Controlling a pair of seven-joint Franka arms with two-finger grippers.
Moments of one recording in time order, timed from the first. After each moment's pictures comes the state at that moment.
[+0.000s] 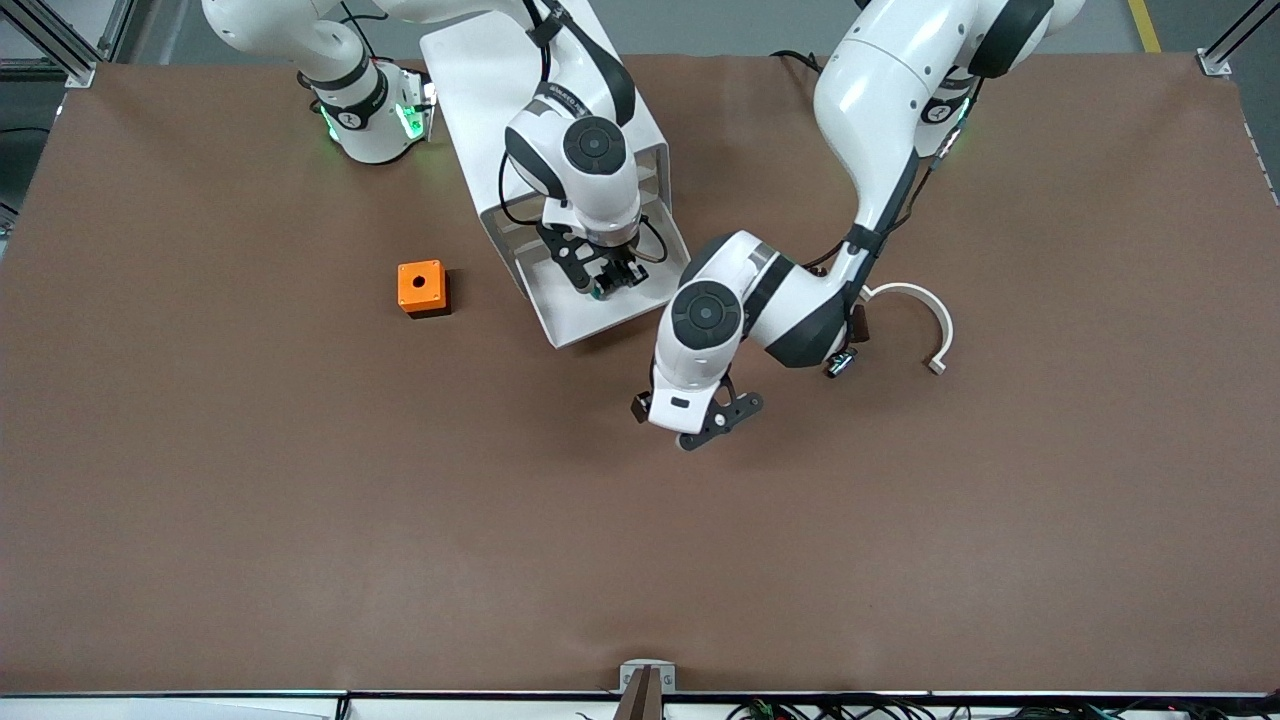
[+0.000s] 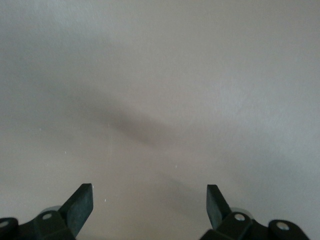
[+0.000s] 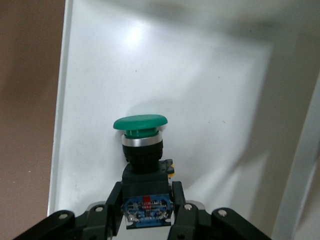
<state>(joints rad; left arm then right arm) -0.67 0.81 -0.04 -1.26 -0.06 2.07 -1.18 0.86 0.40 0.04 -1.94 0.09 2.30 1.82</state>
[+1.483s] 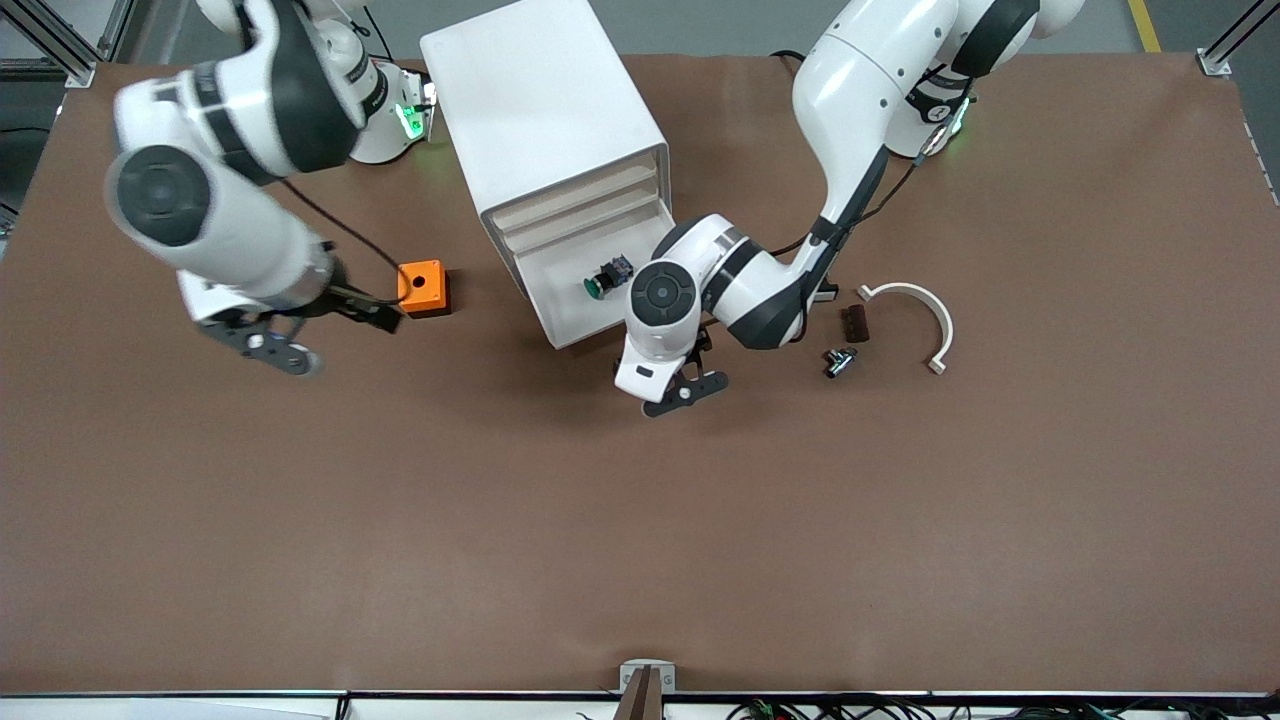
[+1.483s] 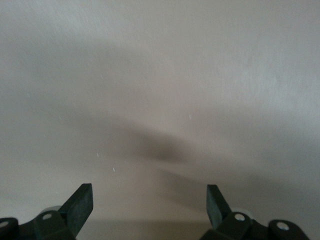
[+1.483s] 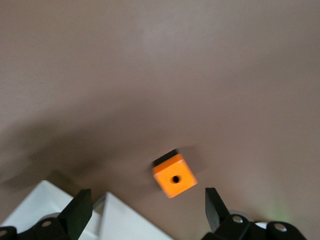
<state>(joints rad) -0.68 0.81 -0.13 -1.33 0.00 2.05 -1.13 0.24 0.14 0.00 -1.69 0.00 1.63 0.59</state>
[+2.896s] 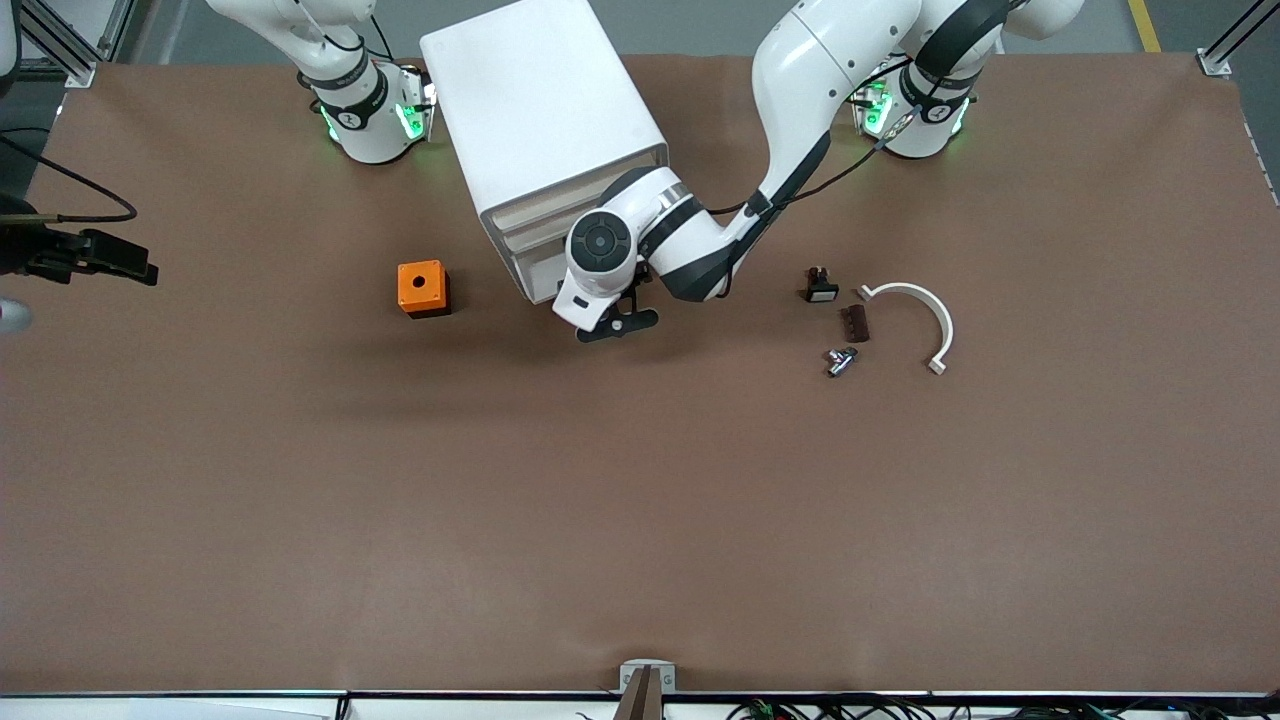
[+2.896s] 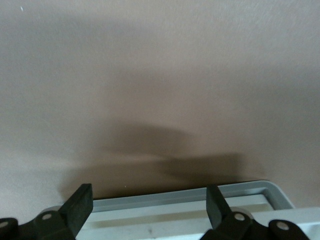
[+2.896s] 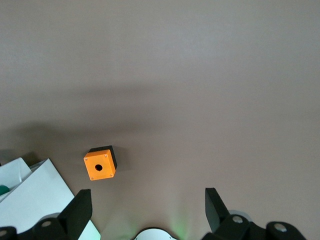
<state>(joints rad) -0.72 0.83 -0.29 -1.38 -0.09 2.05 -1.13 -0.07 0.12 0.01 -1.42 -0.02 1.38 -0.03</state>
